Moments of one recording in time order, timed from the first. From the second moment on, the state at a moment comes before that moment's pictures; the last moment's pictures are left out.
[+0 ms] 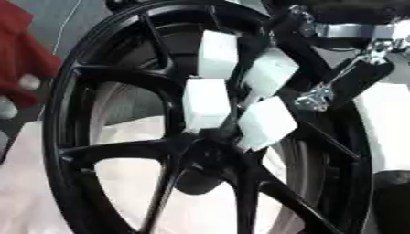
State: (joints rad) left arm -0.36 0.34 0.07 -1.95 0.23 0.00 0.11; right arm -0.65 -1.19 0.11 -1.99 -0.02 -0.22 0.56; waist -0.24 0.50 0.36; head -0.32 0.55
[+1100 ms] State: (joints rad) left arm -0.32 0.34 0.09 -1.95 0.21 0.00 0.13; right arm -0.30 -1.33 -0.29 -1.95 -0.13 -0.20 0.26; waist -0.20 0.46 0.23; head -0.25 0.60
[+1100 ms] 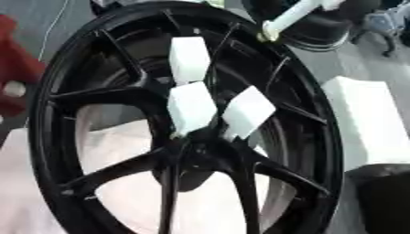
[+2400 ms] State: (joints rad) left arm -0.30 0.34 0.12 -1.95 0.19 0.00 0.17; right arm 0.41 -0.78 -0.72 -1.63 0.06 -0.16 -0.13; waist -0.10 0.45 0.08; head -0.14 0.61
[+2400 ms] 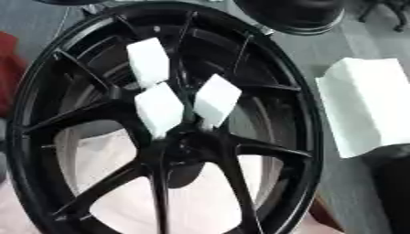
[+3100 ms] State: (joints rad) left arm -0.29 0.33 0.12 -1.95 0.19 0.00 0.18; right arm 0.36 -0.74 -0.72 -1.81 -0.07 -0.25 -0.25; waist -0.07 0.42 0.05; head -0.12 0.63
